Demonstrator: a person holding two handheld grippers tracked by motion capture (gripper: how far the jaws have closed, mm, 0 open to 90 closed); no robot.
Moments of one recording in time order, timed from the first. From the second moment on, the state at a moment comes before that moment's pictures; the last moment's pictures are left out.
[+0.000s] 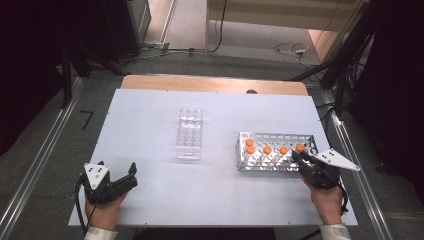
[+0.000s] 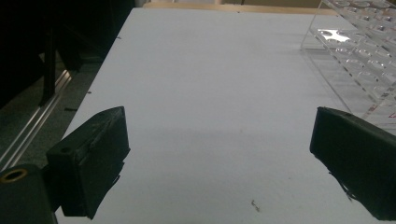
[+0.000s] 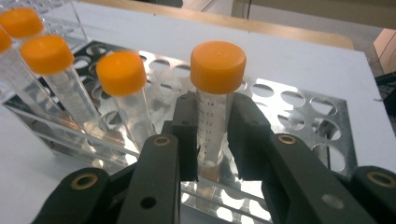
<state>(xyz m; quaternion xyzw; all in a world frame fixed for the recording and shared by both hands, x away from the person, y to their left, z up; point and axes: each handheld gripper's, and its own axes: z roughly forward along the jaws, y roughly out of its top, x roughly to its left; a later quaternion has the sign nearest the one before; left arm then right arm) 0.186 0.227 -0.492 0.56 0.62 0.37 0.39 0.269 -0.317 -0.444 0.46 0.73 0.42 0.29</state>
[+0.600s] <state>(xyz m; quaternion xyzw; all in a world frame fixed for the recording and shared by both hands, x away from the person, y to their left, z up) 0.186 0.227 -0.492 0.57 0.62 0.37 0.39 0.242 -0.323 -0.397 0.43 0.70 0.47 0.32</state>
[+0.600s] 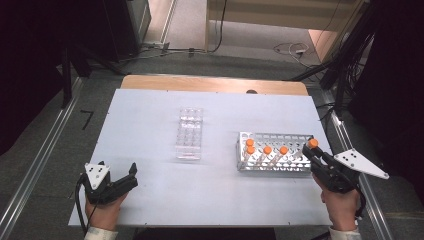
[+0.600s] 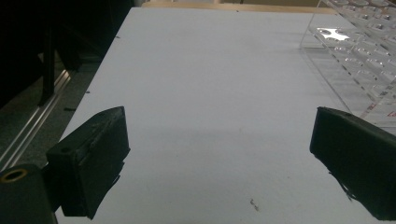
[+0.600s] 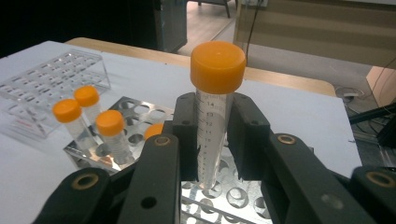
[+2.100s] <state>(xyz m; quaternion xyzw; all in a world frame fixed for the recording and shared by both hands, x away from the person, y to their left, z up) 0.189 0.205 -0.486 0.59 0.61 0.33 0.42 0.221 -0.210 -0.437 0.31 0.81 0.47 0.19</state>
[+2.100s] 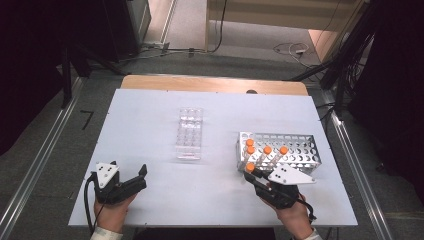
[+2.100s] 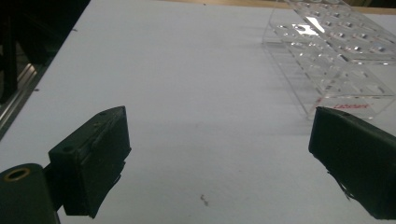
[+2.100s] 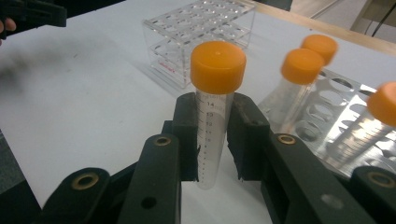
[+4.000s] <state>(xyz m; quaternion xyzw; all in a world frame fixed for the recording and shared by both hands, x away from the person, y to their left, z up) 0.205 0.090 -0.424 0.72 0.43 0.19 0.51 0.240 -0.089 -0.444 0.21 0.84 0.47 0.17</state>
